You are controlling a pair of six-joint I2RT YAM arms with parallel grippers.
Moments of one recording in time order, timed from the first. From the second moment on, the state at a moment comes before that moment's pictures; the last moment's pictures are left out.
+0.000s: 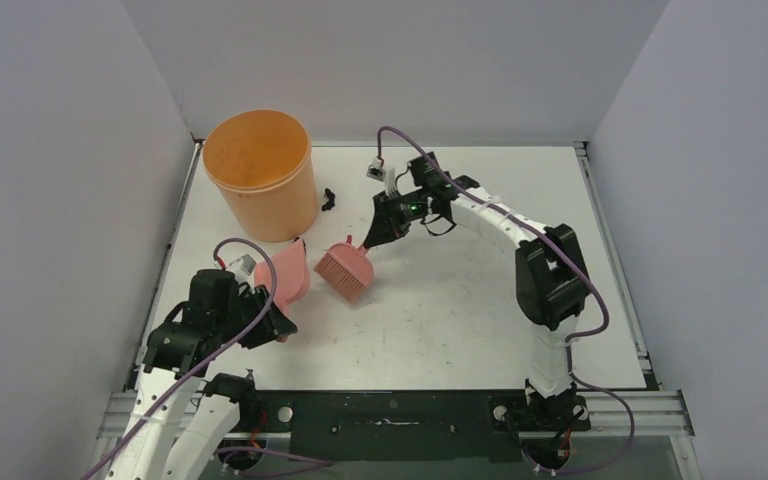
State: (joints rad) left arm -0.23 0.58 0.75 -1.03 0.31 -0.63; right arm 0.52 1.92 1.54 -0.49 -0.93 -0.02
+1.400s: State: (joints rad) left arm -0.29 0.53 0.74 -1.12 0.21 -0.68; right arm 0.19 1.83 1.23 -0.23 -0.65 0.53
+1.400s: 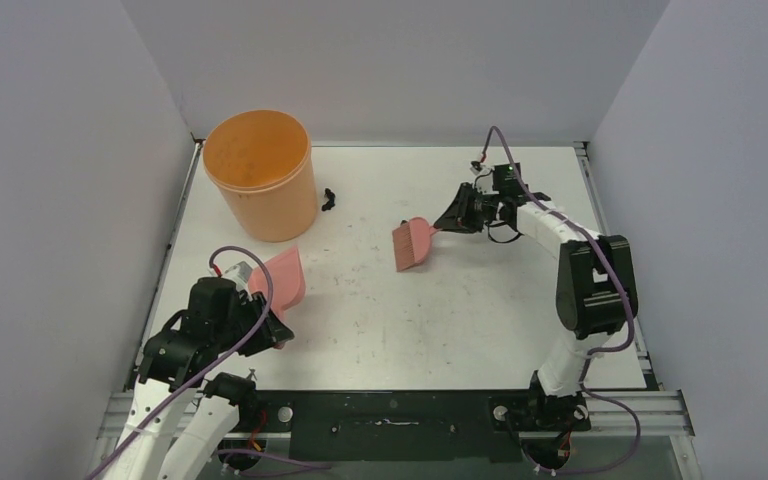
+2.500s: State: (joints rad) left arm -0.31 0.65 0.83 -1.17 0.19 -0.62; right arm 0.37 2.45 1.82 0.34 -0.63 1.04
